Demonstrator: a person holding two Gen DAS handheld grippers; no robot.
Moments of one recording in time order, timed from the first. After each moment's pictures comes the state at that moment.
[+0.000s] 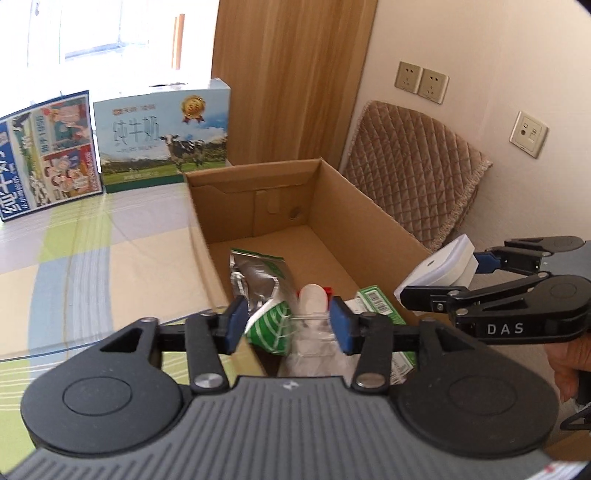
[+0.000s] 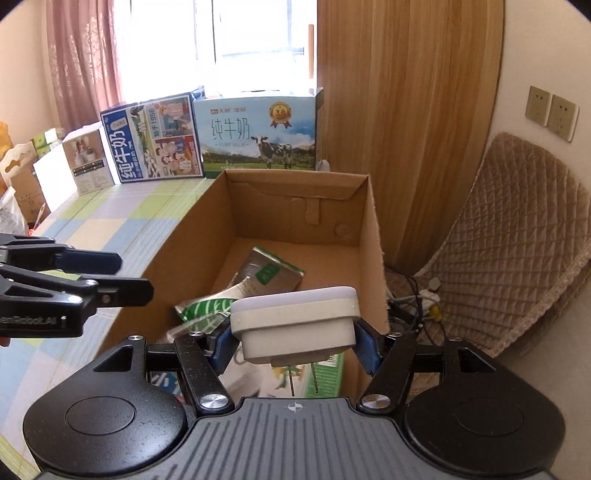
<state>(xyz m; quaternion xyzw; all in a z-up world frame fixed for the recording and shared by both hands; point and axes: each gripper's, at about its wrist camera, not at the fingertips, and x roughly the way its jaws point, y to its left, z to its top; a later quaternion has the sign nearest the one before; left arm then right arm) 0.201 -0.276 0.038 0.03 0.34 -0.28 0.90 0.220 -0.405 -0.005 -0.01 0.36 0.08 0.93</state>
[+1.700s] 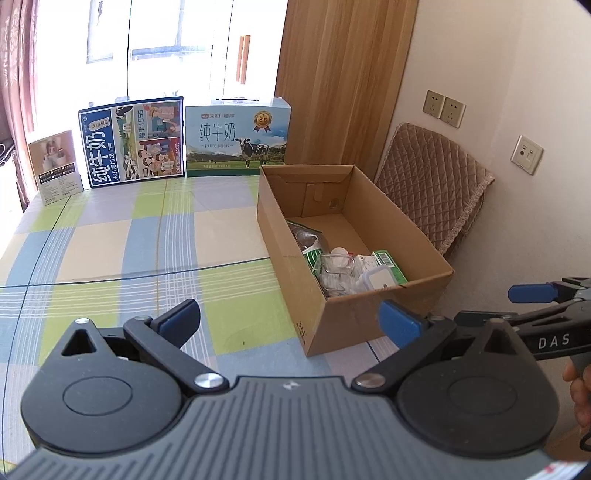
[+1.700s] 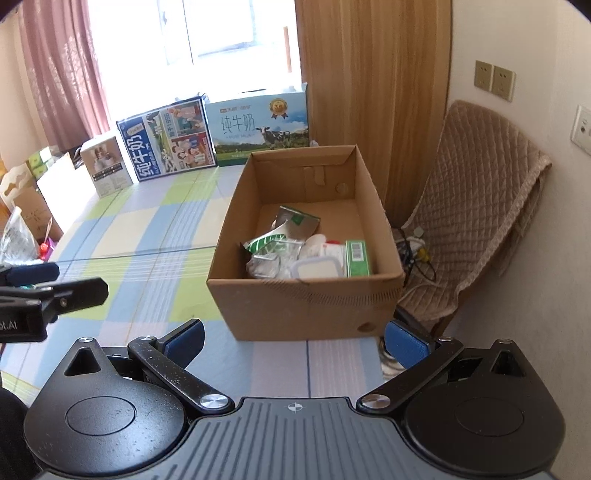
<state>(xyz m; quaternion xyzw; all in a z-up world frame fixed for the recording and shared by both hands) 0.056 -0.183 0.099 0.00 0.34 -0.21 0.92 0.065 -0.350 0.051 0.05 0.39 0.02 0.92</state>
